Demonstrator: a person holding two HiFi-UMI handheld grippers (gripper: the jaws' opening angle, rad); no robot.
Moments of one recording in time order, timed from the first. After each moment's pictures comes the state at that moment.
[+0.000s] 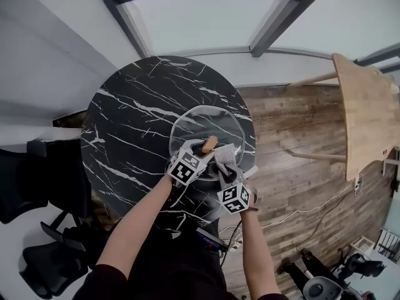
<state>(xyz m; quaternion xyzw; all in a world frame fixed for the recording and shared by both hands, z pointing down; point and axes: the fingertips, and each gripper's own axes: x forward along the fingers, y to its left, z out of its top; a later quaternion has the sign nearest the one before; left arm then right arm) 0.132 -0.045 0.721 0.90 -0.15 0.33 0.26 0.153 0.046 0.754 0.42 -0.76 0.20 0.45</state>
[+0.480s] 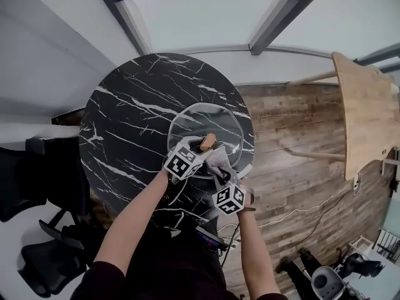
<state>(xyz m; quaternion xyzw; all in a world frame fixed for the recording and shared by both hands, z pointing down) 0.133 -0.045 0.721 0.89 -0.12 0.32 0.28 0.134 0.063 0.759 0.36 -0.77 0.19 0.49</state>
